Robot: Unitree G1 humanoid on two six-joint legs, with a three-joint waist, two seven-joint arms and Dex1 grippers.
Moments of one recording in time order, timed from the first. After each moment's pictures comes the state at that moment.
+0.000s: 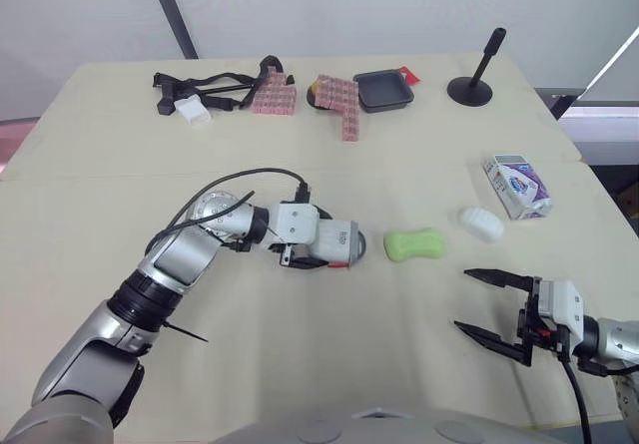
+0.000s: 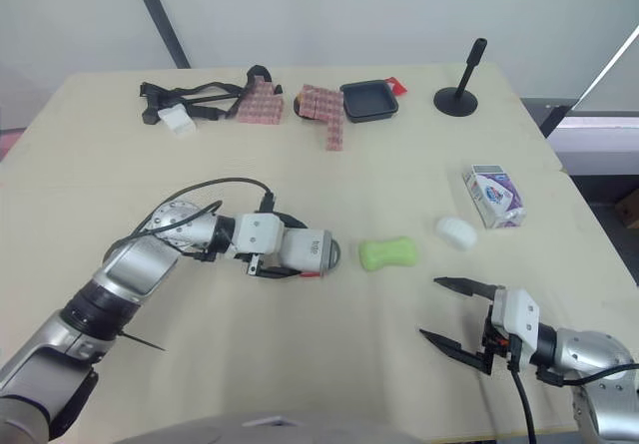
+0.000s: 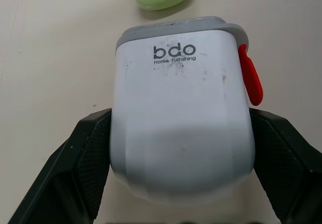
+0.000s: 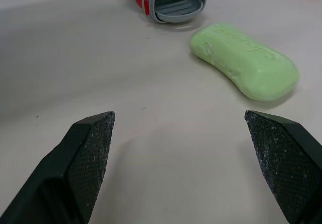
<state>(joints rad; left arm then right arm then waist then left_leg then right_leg) -0.48 0.58 -0.43 -0.12 0.02 0.15 -1.14 0.35 -0.59 -0.21 -0.04 0.44 -0.28 1.27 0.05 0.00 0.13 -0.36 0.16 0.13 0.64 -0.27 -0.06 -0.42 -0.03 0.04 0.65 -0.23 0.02</state>
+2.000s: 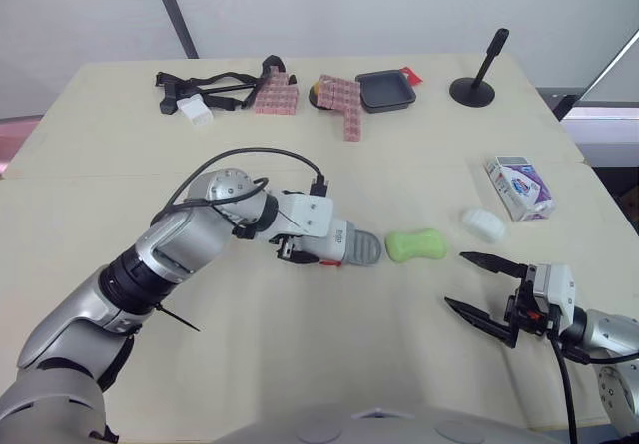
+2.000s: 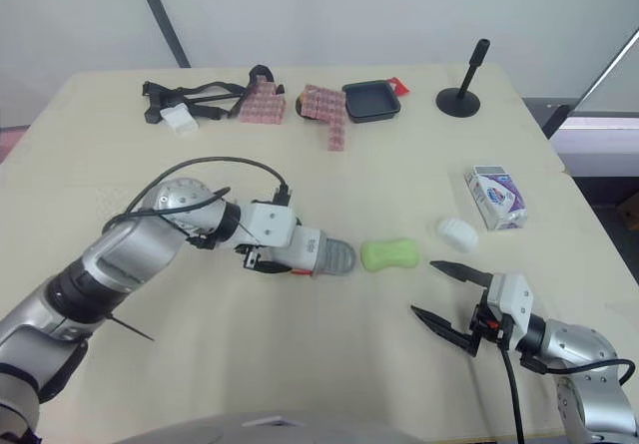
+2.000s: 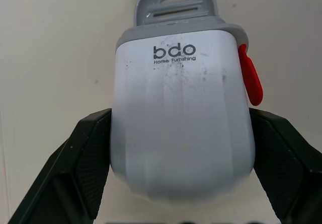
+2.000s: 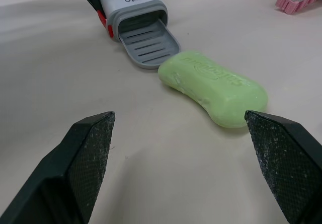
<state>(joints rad) -0.65 0.70 -0.53 -0.33 0.10 0.53 -1.22 0.31 -0.55 -0.20 -0.06 0.49 -0.21 1.18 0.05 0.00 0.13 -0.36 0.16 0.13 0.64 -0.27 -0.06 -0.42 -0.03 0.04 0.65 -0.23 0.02</state>
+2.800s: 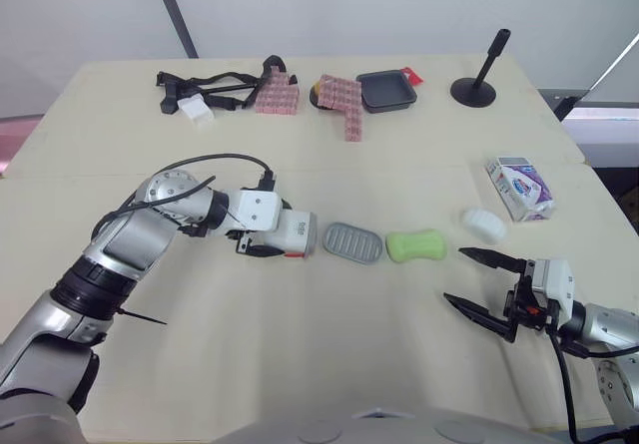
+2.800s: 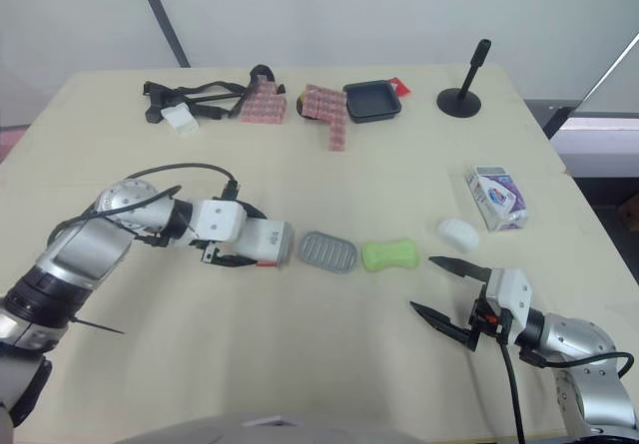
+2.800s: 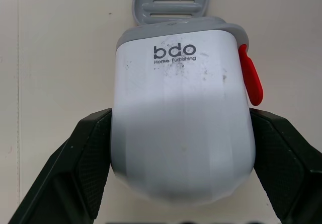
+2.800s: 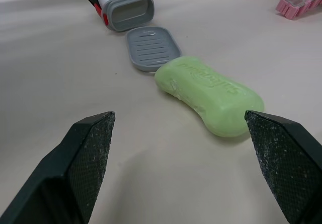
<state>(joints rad) -0.51 0.77 -0.35 -0.06 -0.01 0.09 -1.24 0.29 -0.57 -0.20 -0.06 0.49 -0.20 1.18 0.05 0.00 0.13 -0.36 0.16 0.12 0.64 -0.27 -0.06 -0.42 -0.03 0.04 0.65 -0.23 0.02</state>
